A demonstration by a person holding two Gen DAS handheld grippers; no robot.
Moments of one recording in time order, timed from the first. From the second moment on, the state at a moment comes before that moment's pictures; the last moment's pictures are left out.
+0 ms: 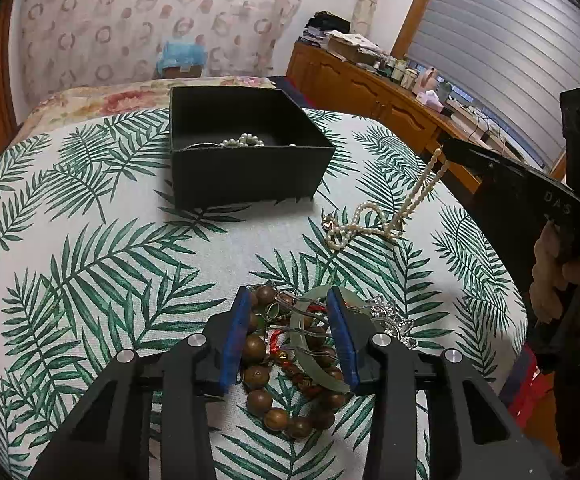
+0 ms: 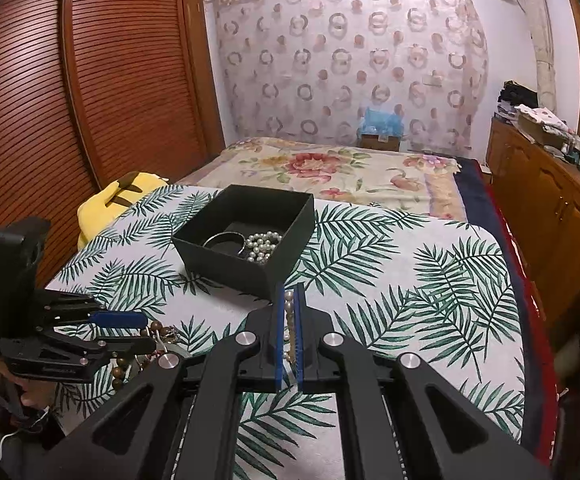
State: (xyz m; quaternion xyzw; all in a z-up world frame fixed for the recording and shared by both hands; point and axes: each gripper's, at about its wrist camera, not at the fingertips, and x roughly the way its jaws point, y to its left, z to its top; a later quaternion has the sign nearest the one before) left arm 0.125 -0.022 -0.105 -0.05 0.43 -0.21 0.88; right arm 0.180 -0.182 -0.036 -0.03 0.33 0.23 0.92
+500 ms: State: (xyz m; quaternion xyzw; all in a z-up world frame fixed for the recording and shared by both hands) left arm 0.113 -0.021 -0.078 -0.06 0.40 -0.23 0.89; right arm 0.178 -0.178 -0.027 -0.03 0.33 0.23 0.92
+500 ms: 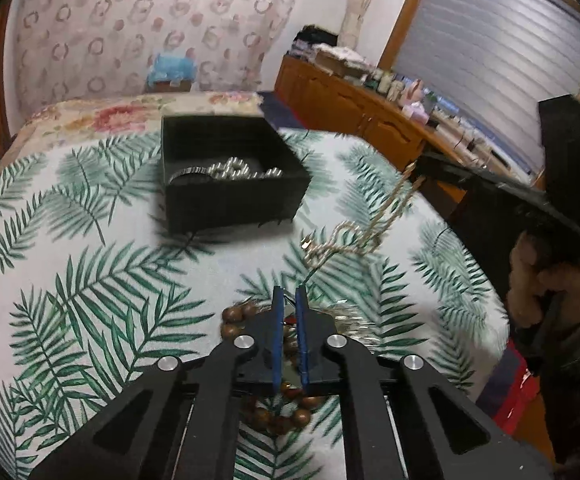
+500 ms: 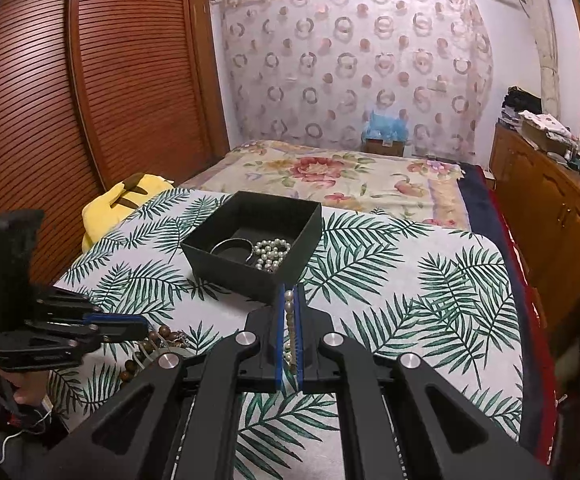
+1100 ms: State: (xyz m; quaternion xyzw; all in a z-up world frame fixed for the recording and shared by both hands) left arm 0.113 -0.017 -0.012 -0.04 0.32 -0.21 0.92; right arm 0.183 -0.169 0.012 -0.03 0.29 0.24 0.93
